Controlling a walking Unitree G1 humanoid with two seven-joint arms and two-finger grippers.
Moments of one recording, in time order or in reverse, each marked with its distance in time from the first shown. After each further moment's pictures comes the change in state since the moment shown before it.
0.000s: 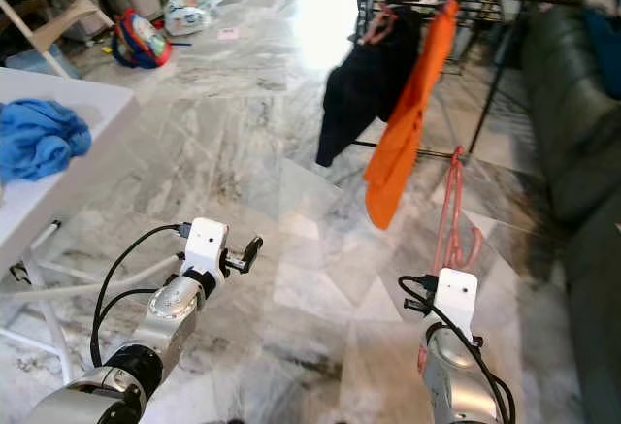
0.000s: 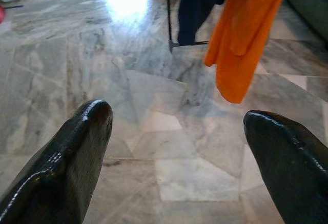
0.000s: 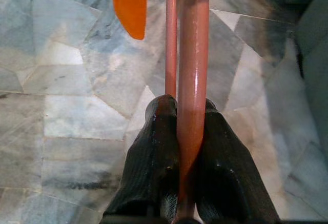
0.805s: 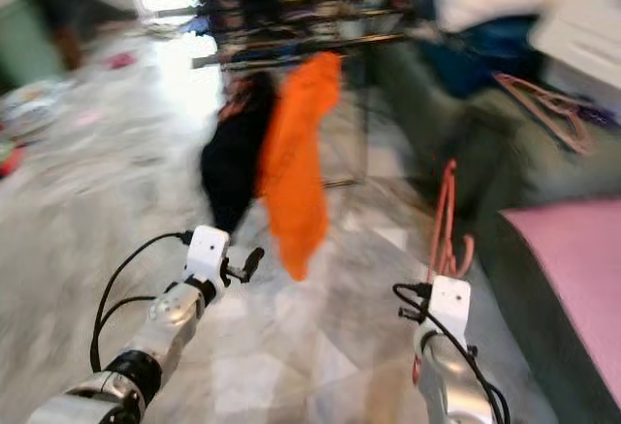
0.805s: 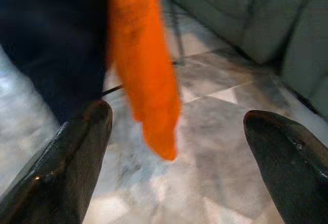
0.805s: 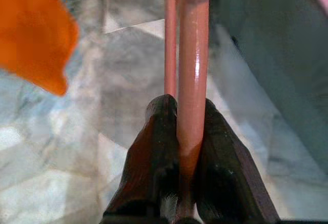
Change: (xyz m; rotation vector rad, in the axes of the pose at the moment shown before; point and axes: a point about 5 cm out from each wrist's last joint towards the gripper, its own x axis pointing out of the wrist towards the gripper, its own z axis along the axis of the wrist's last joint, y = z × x) left arm -0.002 -0.009 -0.007 -0.016 0.040 -0.053; right arm -0.004 0.003 -0.007 -0.007 0.050 0.012
